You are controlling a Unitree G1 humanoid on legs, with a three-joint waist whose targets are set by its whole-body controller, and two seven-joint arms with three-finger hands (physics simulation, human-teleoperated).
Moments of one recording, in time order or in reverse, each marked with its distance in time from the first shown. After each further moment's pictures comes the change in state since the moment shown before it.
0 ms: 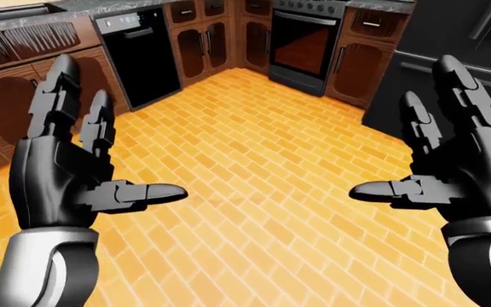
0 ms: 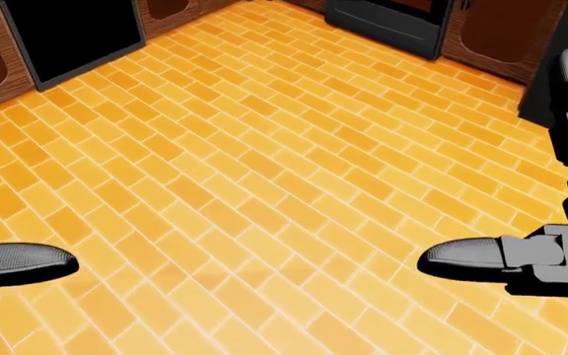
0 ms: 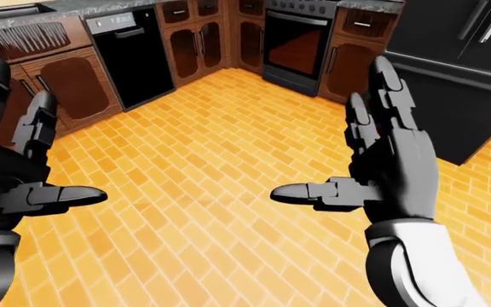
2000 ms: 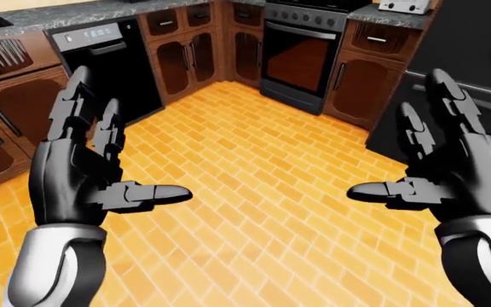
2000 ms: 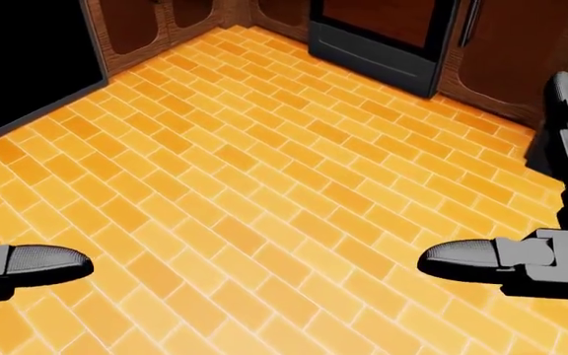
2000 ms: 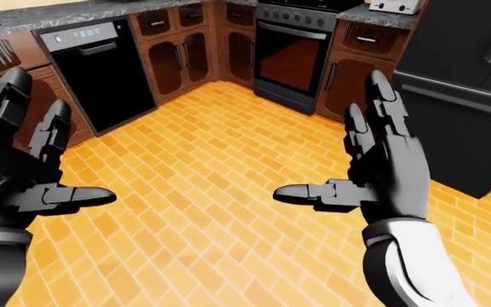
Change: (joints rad) left arm 0.012 -0.024 -0.029 0.034 0.043 0.009 -0.034; right arm 0.020 0.079 -0.003 0.019 -0.115 0.043 0.091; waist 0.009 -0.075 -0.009
